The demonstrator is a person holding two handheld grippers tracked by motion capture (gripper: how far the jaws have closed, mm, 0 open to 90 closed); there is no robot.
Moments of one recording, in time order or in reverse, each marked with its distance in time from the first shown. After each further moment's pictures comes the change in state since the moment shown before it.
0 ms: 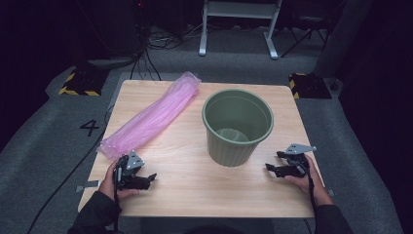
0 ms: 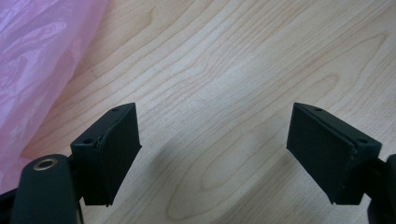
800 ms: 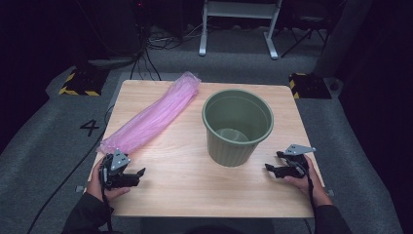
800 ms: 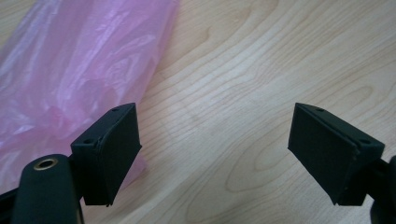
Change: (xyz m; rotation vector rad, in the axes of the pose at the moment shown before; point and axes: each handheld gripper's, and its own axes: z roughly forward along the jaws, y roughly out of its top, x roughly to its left) left arm 0.019 -0.010 -0.029 -0.095 0.097 -0.056; right arm 0.003 -0.001 0.001 -0.006 -0.016 -0.006
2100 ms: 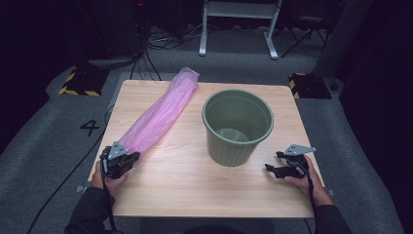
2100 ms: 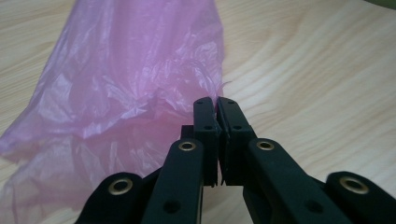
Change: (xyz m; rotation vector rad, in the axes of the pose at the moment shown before) left arm 0.015 0.006 0.028 -0.043 -0.074 -0.074; right arm 0.000 0.000 0.000 0.000 0.007 -0.005
